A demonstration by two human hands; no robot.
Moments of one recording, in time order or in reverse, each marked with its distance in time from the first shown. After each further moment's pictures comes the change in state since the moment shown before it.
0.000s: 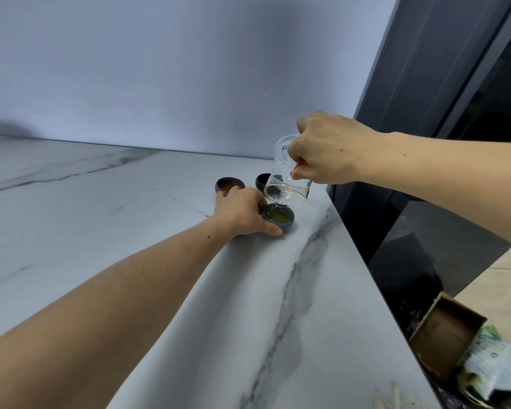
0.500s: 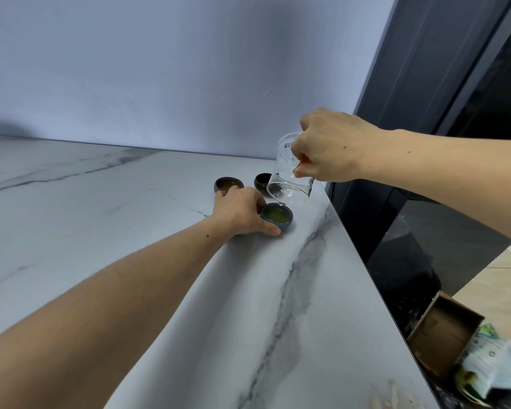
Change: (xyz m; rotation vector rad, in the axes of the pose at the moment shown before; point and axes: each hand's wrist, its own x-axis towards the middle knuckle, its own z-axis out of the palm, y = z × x) left_hand 0.000 0.001 -0.001 0.001 -0.011 -0.001; right_hand -0.003 0.006 -0.001 -0.012 -0.012 -0.004
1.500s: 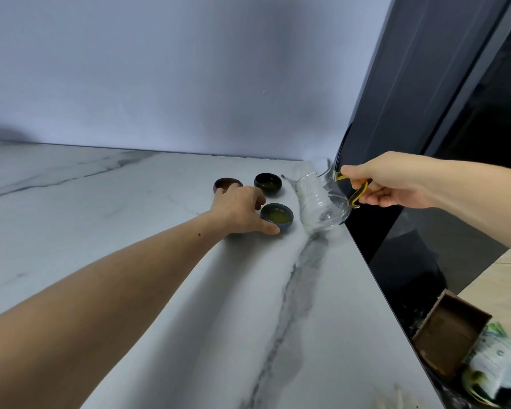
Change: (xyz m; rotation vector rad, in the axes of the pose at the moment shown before) left_hand 0.000 0.000 -0.010 0.072 -0.069 0.073; right_hand -0.046 0.044 0.053 1.300 -0.269 0.884
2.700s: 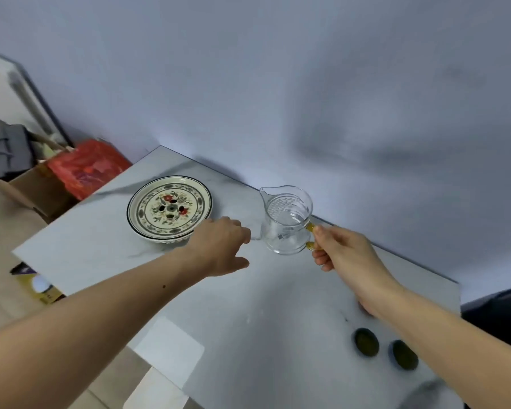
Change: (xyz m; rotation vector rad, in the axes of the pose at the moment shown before) left_hand -0.162 -0.175 -0.380 0.283 -0.193 -0.391; right_hand -0.100 -0.369 0.132 0.236 -0.440 -0.308
